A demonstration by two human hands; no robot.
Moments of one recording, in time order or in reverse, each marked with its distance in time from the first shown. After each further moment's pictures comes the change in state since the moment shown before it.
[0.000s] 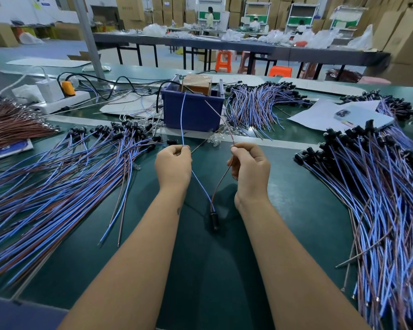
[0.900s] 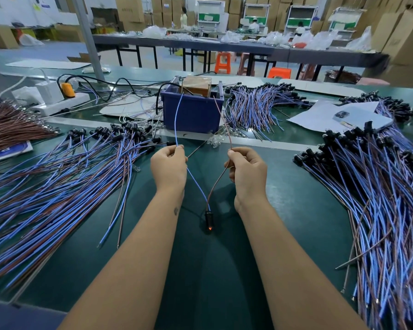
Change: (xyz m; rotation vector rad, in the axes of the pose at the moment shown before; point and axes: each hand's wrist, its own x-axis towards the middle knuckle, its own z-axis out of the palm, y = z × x) left_hand 0.007 -0.004 0.001 -0.166 0.095 -0.064; right_hand 0.002 0.003 0.000 -0.144 0.009 0.044
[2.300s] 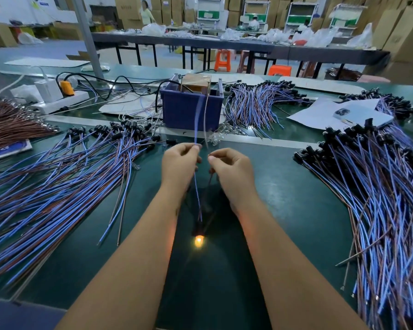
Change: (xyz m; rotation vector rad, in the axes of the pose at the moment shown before) left_hand -0.011 0.006 0.002 0.113 -0.275 0.090; right_hand -0.003 0.012 0.004 -0.297 -0.243 -0.154
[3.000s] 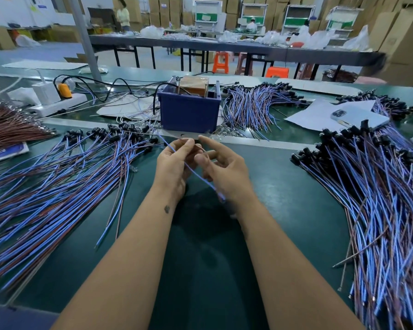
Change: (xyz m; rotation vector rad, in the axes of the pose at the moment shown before) left_hand 0.000 0.011 -0.004 -0.674 -0.134 -0.190; right_hand -0.001 -0.004 0.001 0.293 -0.242 -0.090
